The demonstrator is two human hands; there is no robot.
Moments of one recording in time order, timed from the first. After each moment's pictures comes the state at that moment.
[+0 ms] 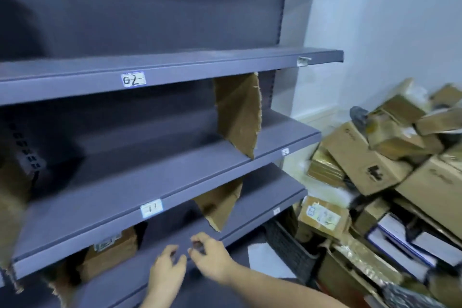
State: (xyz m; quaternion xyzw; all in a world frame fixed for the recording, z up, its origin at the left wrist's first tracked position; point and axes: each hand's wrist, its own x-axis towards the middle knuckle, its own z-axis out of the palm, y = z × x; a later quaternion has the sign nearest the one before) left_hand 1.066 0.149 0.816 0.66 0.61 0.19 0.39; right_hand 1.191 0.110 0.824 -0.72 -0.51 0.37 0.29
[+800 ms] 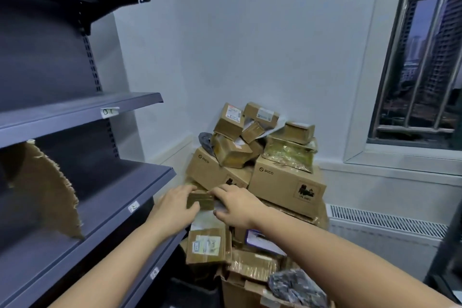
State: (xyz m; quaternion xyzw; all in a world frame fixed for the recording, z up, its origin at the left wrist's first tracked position) left_hand 1.396 0.052 1.006 0.97 0.10 0.13 0.15; right_hand 1.495 -0.101 0.984 -0.88 -0.46 -0.04 0.12
